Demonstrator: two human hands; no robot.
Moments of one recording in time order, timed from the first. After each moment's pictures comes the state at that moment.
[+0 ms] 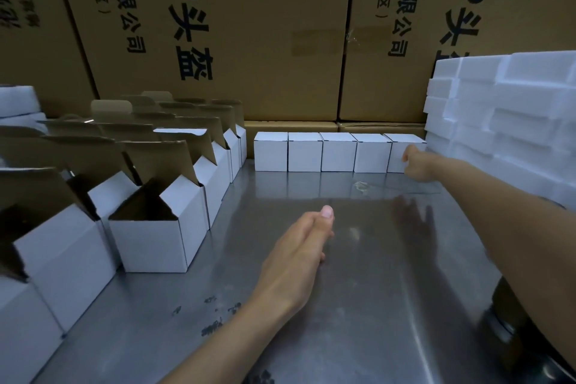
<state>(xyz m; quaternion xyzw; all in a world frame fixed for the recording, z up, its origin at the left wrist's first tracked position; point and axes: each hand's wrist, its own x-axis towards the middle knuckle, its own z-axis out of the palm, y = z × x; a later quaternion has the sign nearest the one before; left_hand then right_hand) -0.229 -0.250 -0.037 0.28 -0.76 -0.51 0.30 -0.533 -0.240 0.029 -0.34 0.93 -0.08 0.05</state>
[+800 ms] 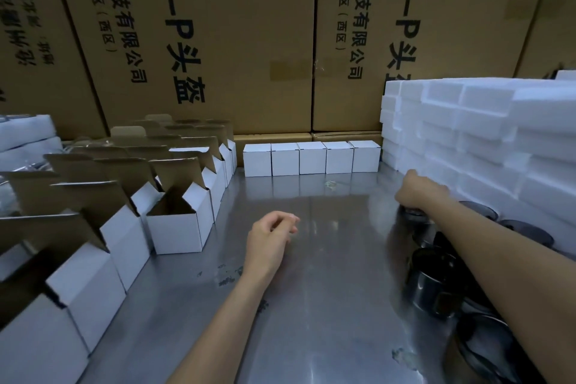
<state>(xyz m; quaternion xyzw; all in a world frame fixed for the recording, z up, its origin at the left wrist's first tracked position) -0.206 -0.236 -0.030 0.30 -0.68 -0.53 0.41 -0.460 -0.124 0.031 -0.24 0.97 -0.10 0.00</state>
